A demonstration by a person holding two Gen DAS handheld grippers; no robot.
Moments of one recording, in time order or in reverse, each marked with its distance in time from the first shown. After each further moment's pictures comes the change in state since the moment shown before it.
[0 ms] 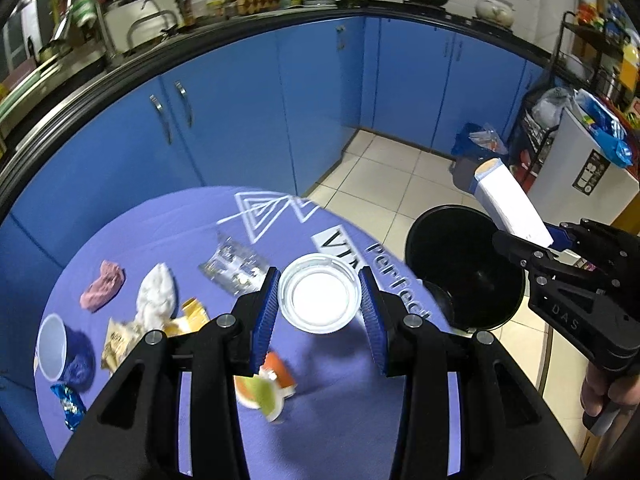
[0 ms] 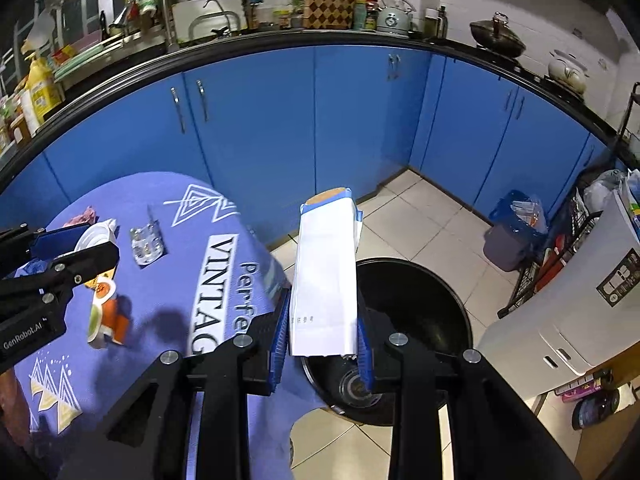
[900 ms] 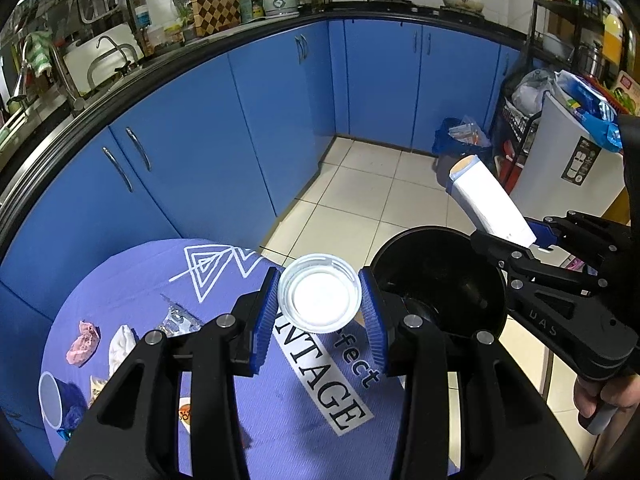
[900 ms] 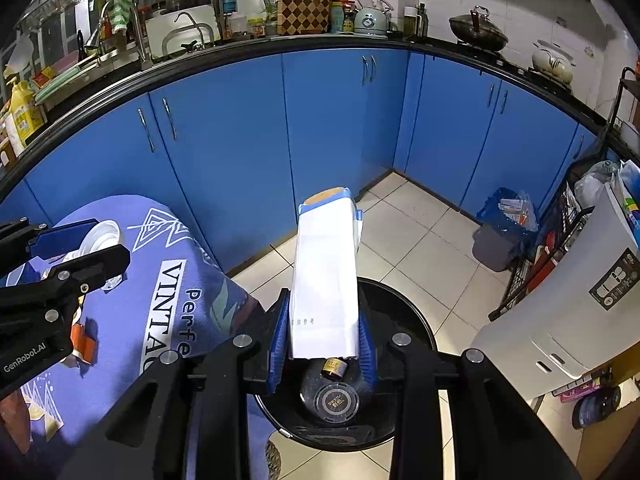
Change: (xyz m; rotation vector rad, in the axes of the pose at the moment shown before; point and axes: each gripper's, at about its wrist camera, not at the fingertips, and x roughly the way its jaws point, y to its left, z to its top) left arm 0.023 -0.059 0.046 0.104 -0.017 -0.017; right arm 0.012 -0.053 0.016 0.037 -0.020 -0.021
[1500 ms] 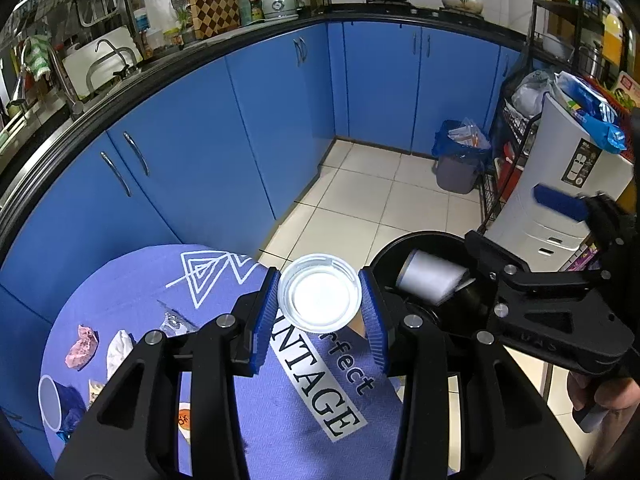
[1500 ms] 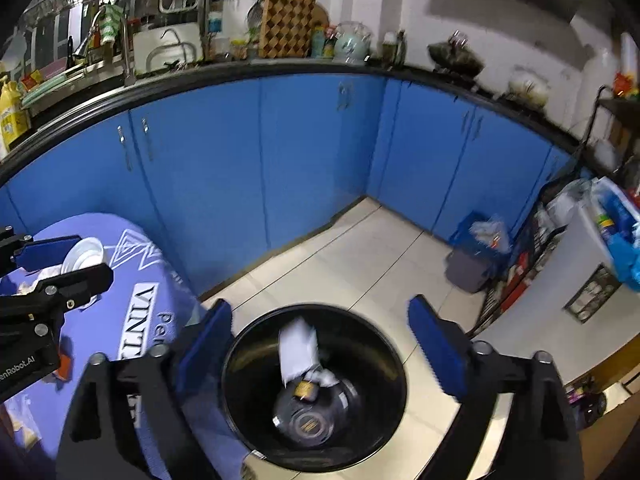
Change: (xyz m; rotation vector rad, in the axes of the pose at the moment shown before) left arm 0.003 -0.005 0.004 0.004 -0.009 0.001; right arm -0.012 -0.003 0.003 -0.012 -0.115 -0.120
